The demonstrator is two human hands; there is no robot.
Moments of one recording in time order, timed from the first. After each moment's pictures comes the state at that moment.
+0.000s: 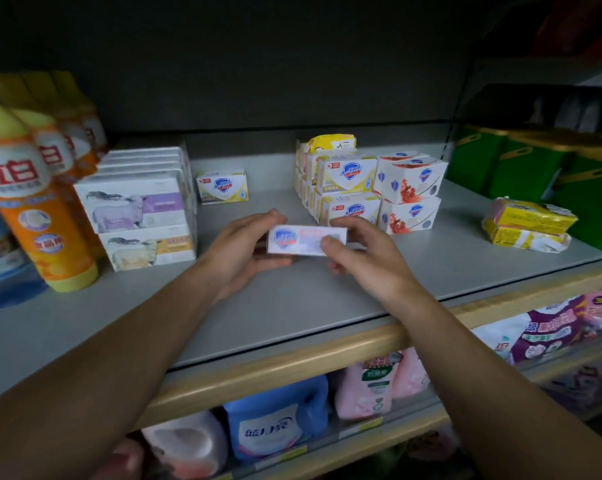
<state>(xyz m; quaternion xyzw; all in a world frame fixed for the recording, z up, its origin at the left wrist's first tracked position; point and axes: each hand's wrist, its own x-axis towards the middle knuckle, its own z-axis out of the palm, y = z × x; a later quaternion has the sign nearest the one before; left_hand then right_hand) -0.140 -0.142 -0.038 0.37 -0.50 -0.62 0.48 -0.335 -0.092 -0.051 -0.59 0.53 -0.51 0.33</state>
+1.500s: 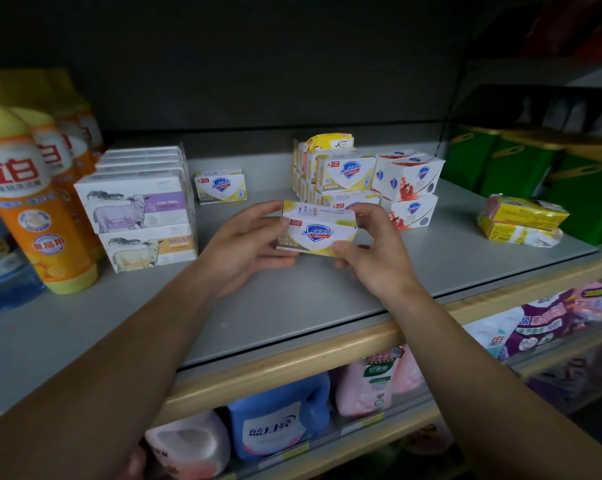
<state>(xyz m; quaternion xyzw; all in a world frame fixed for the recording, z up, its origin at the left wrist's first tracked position) -0.128 -0.141 -0.042 0.31 -0.55 -0.62 0.46 -0.332 -0.101 -0.063 -0.57 0.50 -0.59 0.27</state>
